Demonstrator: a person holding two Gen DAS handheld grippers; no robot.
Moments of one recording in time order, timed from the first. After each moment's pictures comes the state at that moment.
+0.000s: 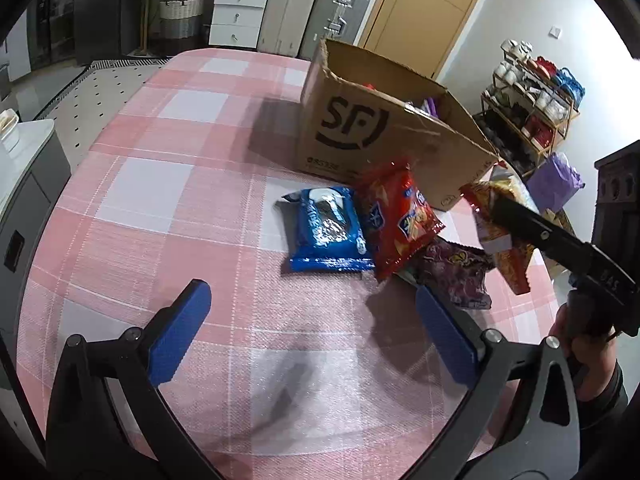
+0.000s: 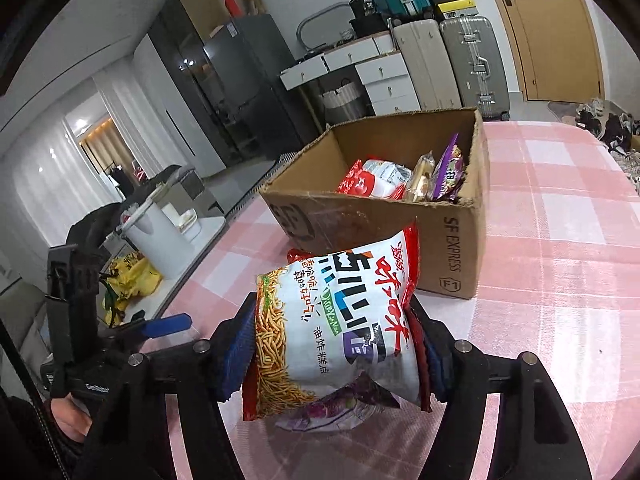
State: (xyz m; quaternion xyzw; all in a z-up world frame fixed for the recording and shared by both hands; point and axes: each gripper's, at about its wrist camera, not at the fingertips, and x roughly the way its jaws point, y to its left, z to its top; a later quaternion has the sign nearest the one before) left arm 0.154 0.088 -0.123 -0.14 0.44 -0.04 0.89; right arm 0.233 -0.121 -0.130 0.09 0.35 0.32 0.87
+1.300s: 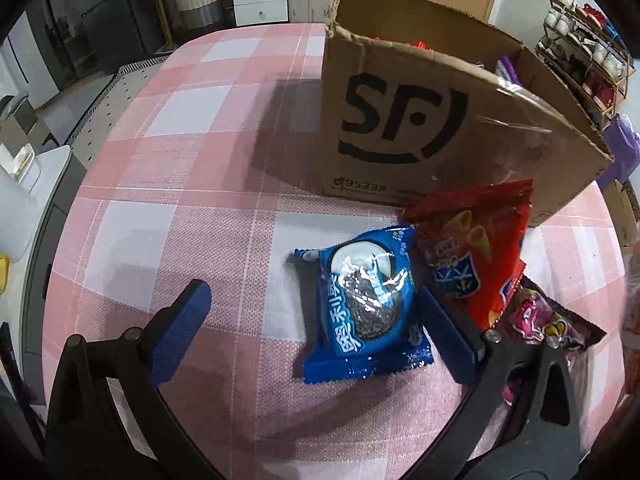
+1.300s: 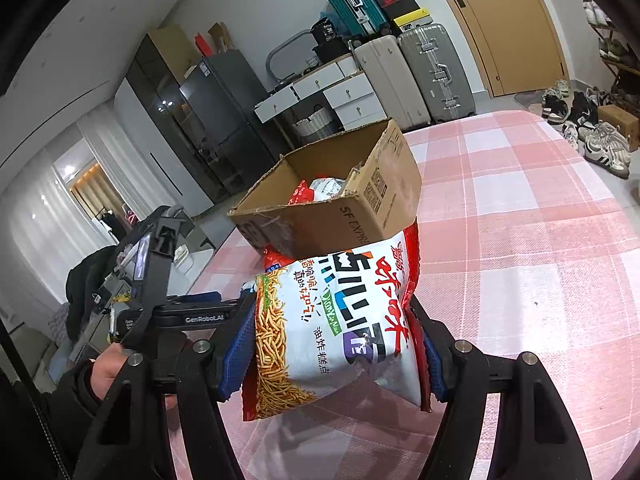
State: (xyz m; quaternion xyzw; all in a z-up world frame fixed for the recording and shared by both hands) left arm 0.258 0.065 -0.159 -0.04 0.51 0.06 0.86; right arm 0.199 -0.189 -0.134 0.16 0.33 0.29 0.89
